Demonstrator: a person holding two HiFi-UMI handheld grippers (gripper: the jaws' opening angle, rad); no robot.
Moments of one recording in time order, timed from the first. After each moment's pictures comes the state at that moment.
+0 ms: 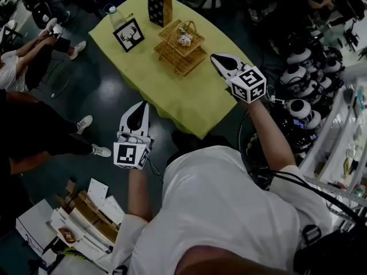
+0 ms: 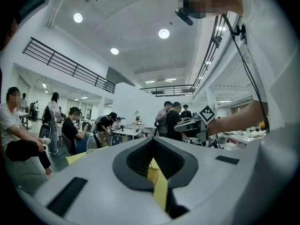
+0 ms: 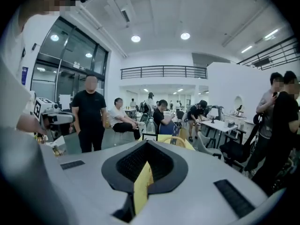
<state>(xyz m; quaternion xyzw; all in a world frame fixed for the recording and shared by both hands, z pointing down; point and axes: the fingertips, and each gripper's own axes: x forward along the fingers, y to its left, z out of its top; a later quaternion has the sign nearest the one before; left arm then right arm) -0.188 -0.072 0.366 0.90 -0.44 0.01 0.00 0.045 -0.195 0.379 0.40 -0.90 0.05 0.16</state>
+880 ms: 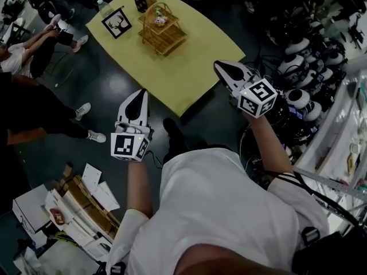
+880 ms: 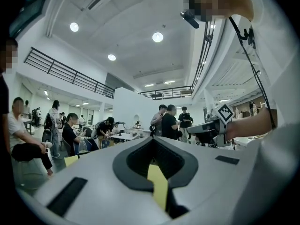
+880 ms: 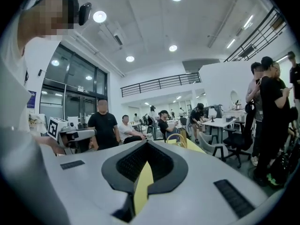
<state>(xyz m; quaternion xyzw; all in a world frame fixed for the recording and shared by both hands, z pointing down) -0.049 0.074 0.329 0.89 -0.46 0.00 -0.02 0.171 0.019 0.337 0.39 -0.91 0.09 0.04</state>
